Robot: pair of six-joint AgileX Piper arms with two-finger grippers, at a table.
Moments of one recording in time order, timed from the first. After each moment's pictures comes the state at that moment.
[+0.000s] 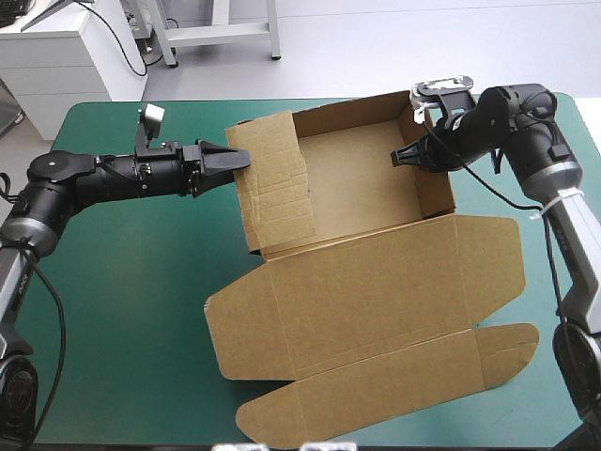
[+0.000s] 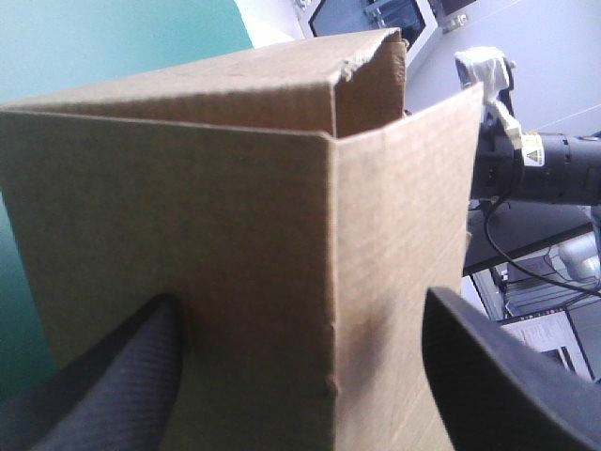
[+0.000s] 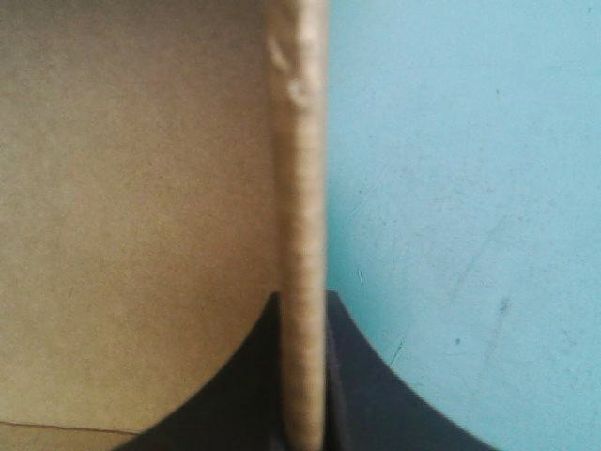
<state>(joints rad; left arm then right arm) 0.03 1.54 -1.29 -1.39 1.20 0.61 0.21 1.68 -1.79 0.14 1.16 -0.07</state>
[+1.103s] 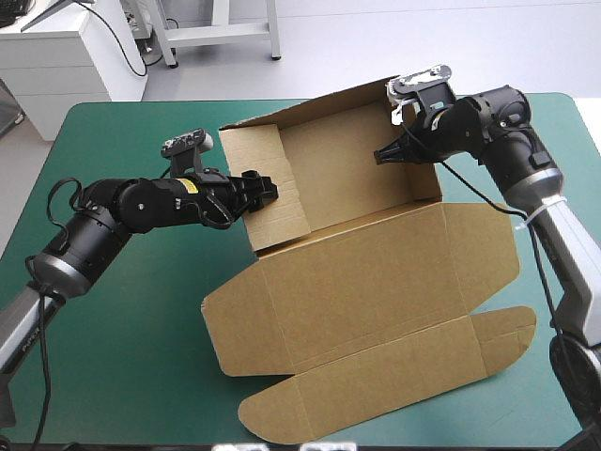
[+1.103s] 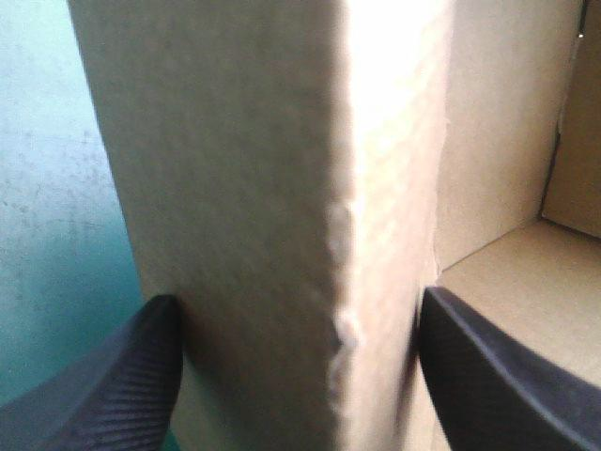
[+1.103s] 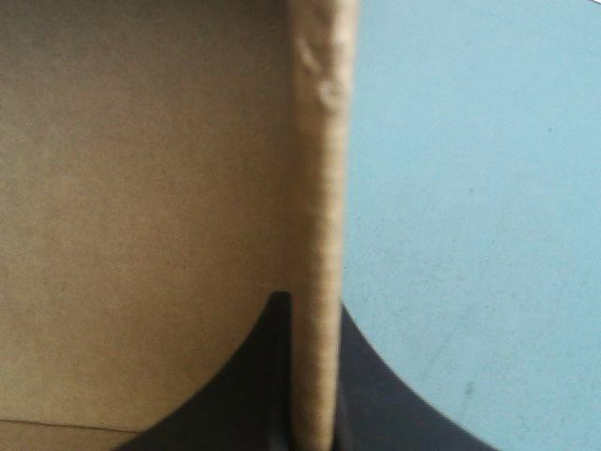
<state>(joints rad) -0.43 1.38 -1.29 -0.40 0.72 -0.28 0.32 1.67 -1.80 0.00 1.04 -0.06</state>
